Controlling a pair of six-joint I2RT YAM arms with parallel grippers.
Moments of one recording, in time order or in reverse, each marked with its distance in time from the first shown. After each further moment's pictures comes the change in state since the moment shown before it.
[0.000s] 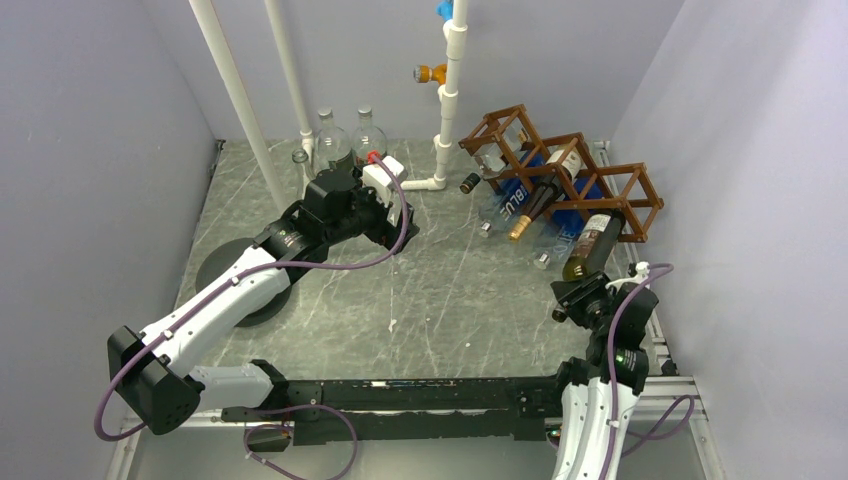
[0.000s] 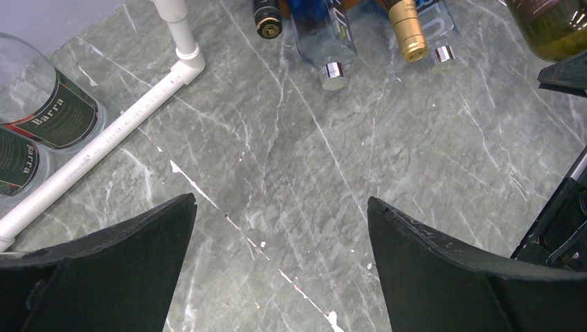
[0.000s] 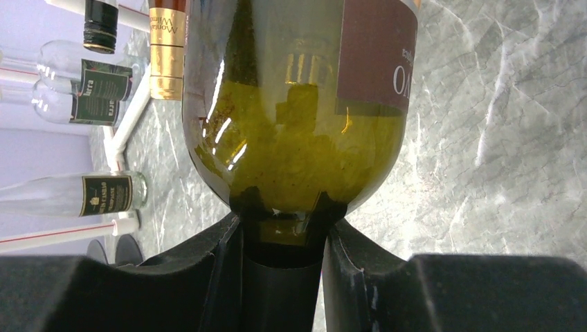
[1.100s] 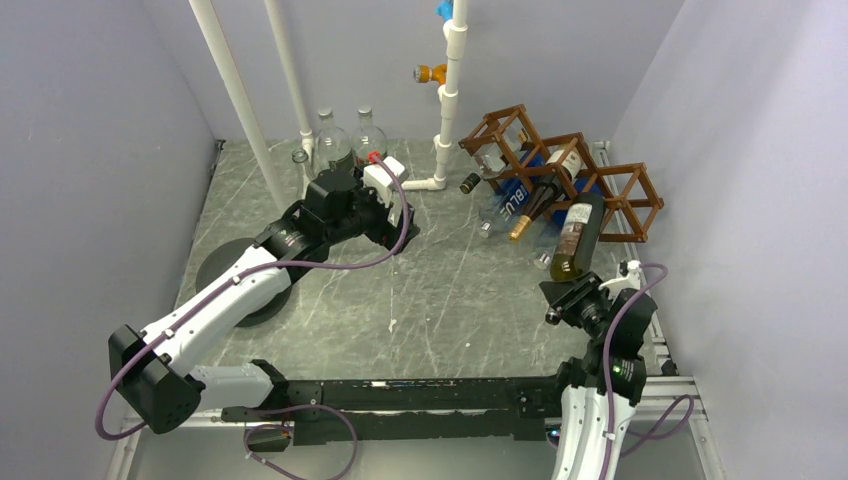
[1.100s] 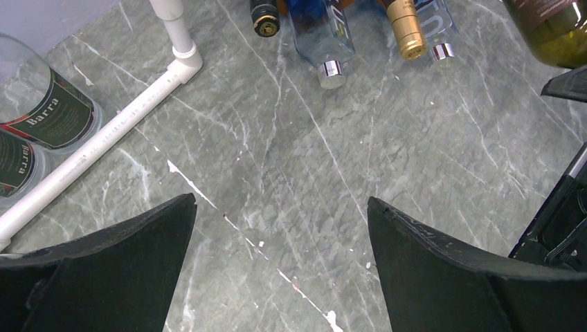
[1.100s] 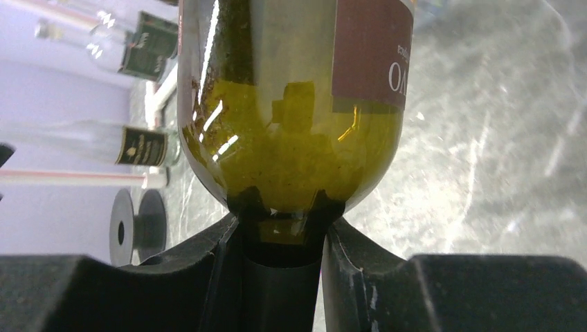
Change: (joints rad) left arm 0.000 0.004 0.000 0.000 0.007 0.000; right arm 0.006 -0.071 -0.008 -0.035 -0.117 0.000
